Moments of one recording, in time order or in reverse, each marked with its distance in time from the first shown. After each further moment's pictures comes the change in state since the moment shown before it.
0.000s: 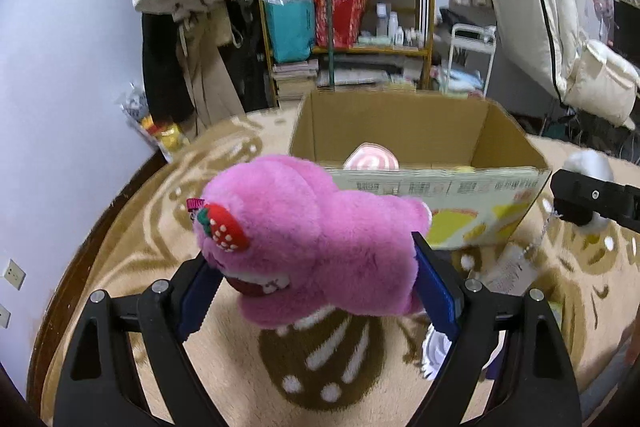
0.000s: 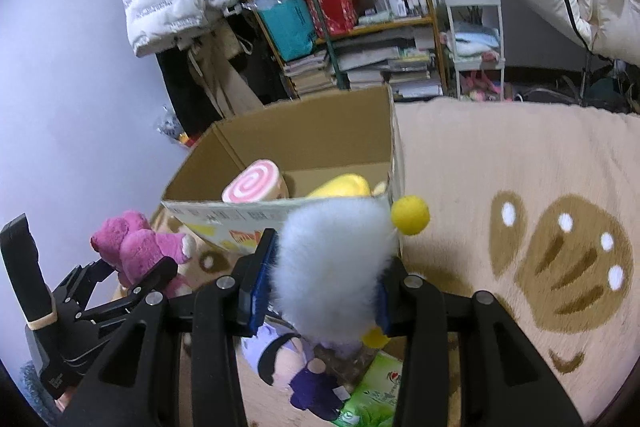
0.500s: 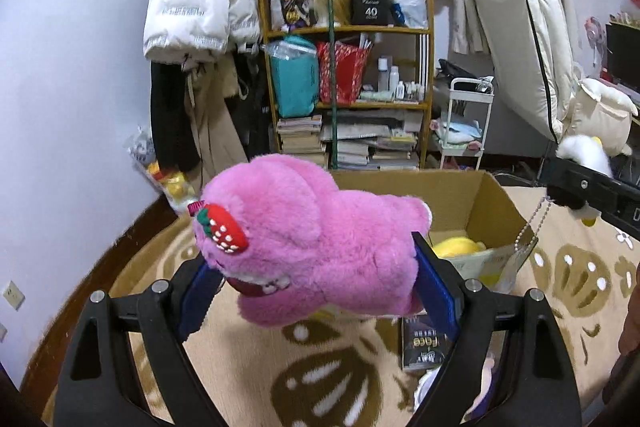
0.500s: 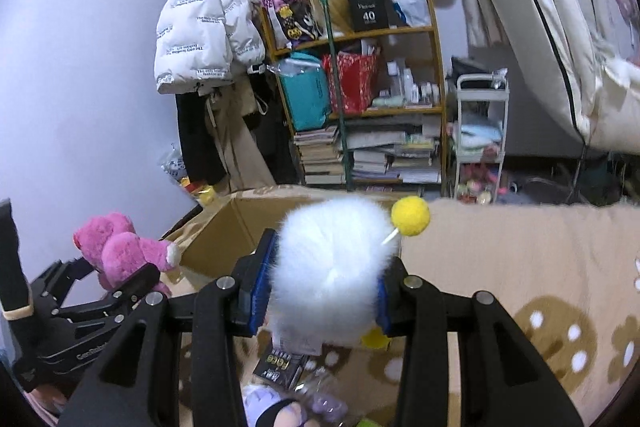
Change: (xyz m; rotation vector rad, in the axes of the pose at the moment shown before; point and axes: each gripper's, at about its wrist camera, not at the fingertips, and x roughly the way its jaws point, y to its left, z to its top) left arm -0.023 0.005 0.041 0.006 -0.173 0.007; right arm -0.030 0.036 0.039 -0.164 -0.251 -0.045
